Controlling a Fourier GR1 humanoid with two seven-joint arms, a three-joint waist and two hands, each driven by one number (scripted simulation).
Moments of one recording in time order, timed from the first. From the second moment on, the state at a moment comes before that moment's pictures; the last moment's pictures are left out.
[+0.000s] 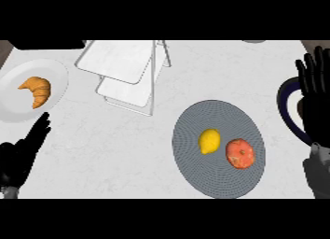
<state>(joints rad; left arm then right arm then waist) 0.01 0.60 -0.24 -1.34 0.31 0.20 -0.05 -0.23 -0.30 -0.05 -1.61 -0.31 -0.12 -0.20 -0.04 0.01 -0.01</state>
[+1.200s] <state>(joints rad) -0.09 0.43 -0.18 -1.60 0.27 0.40 0.05 -0.27 -0.36 0.32 -1.75 0.13 -0.29 0.56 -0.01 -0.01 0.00</state>
